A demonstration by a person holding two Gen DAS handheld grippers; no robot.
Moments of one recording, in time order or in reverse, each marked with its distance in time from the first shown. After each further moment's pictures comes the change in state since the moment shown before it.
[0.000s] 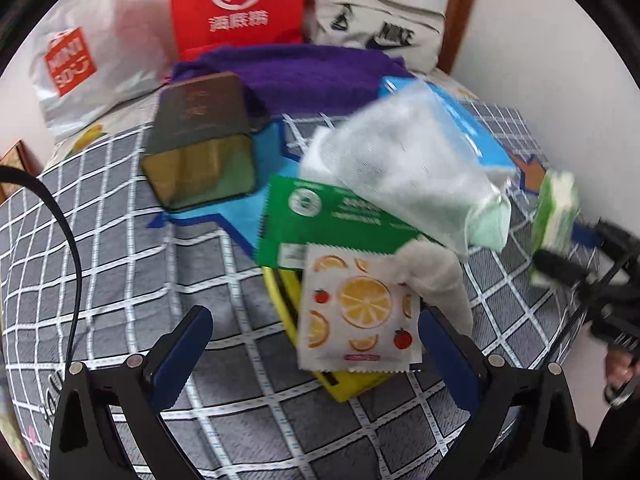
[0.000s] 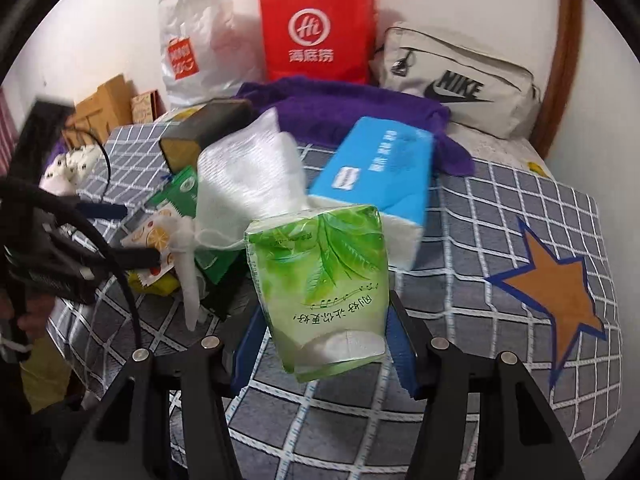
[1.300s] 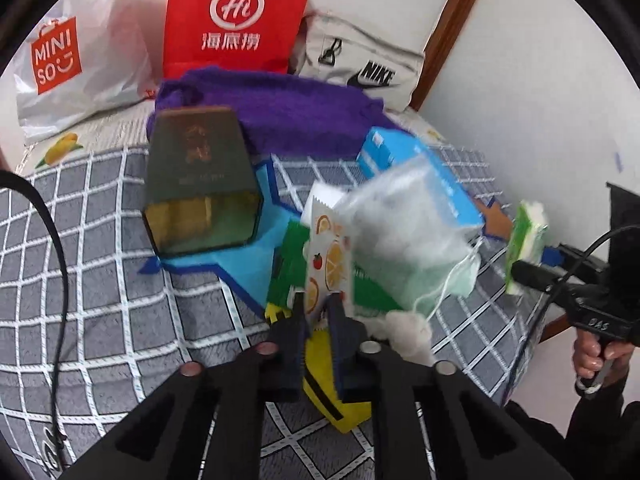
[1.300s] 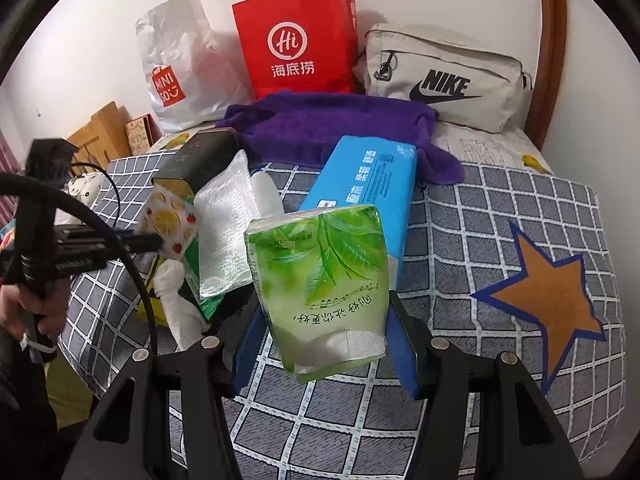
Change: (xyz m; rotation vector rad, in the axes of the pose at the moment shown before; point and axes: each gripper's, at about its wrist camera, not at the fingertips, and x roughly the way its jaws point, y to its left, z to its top) left arm -0.008 0.040 0.026 -0.037 -0.083 -0.221; right arm -0.007 -0.018 0.026 0.066 -0.005 0.029
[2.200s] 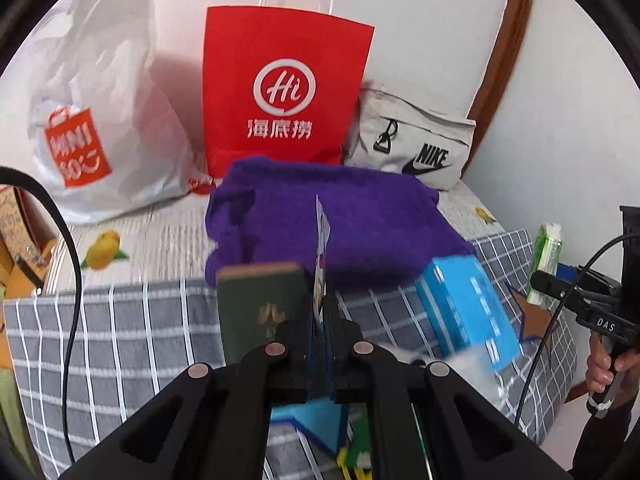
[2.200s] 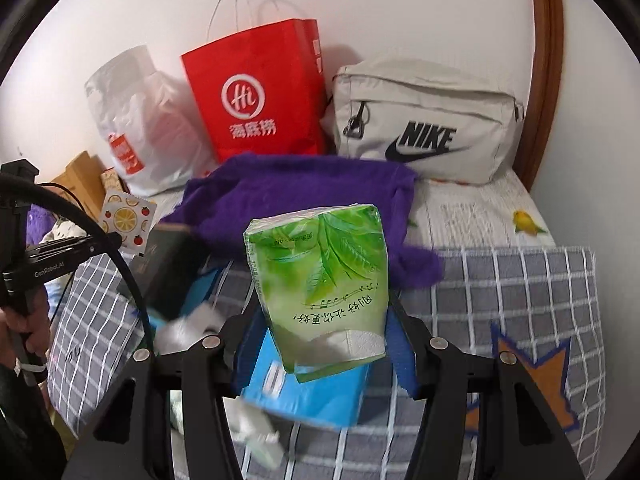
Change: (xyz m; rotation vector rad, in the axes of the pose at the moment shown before) left arm -0.016 0.035 0.119 -0.027 -0.124 0.147; right arm 0.029 -0.041 0.119 0.065 -0.071 -0.026
